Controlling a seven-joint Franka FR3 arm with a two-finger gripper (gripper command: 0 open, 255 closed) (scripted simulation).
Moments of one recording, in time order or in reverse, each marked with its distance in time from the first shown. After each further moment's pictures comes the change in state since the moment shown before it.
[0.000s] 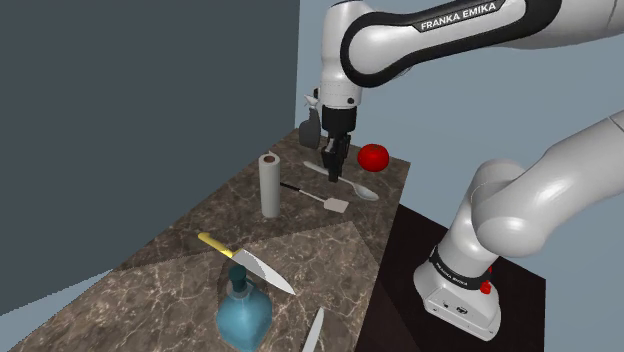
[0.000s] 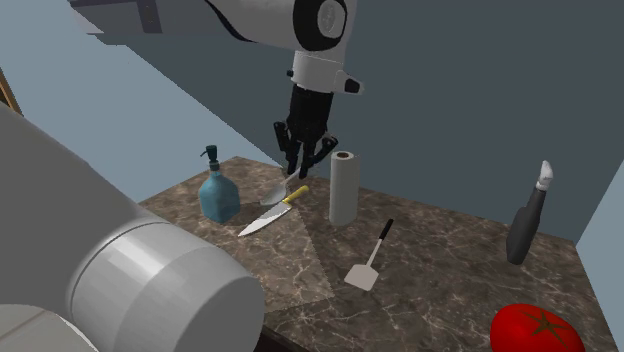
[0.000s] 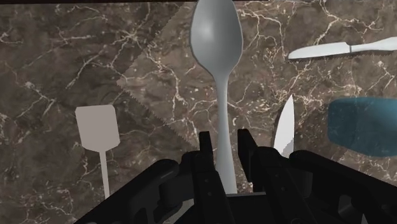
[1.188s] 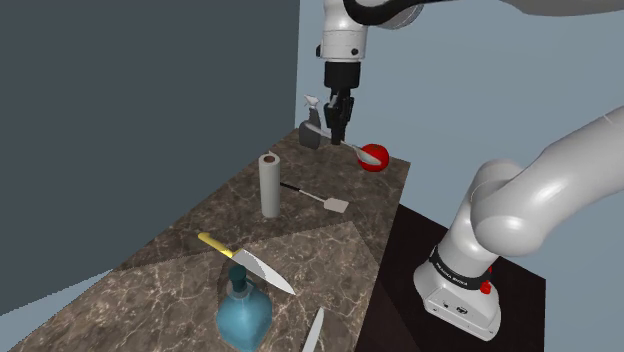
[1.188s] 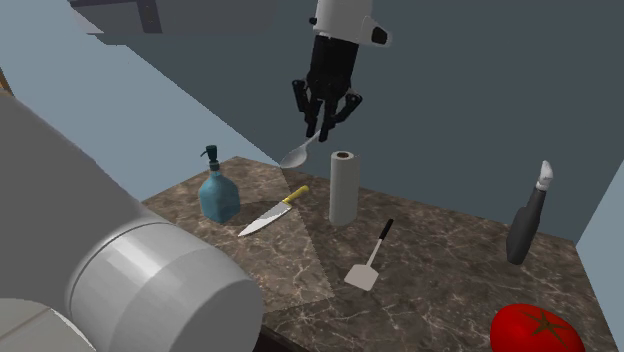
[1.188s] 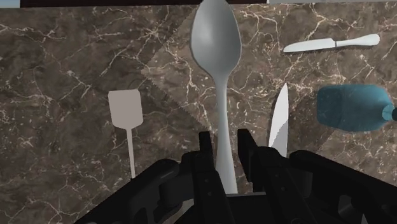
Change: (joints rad) arm -0.030 0.037 -0.058 0.235 -0.046 -0.205 -0.034
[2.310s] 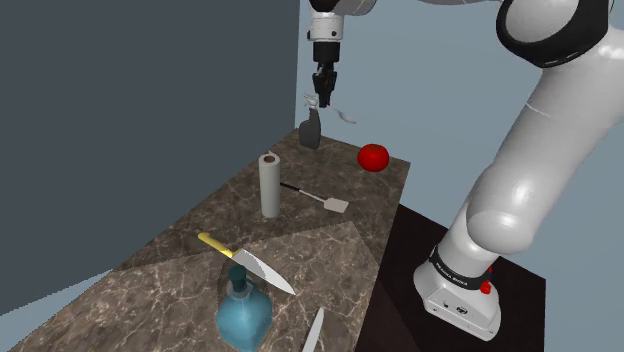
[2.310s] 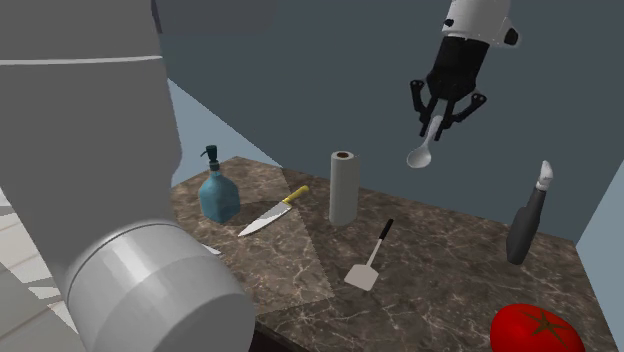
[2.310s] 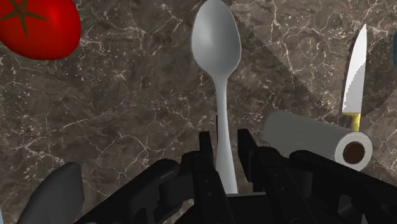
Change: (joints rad) arm -0.124 0.503 -0.204 0.515 -0.054 -0.049 -0.318
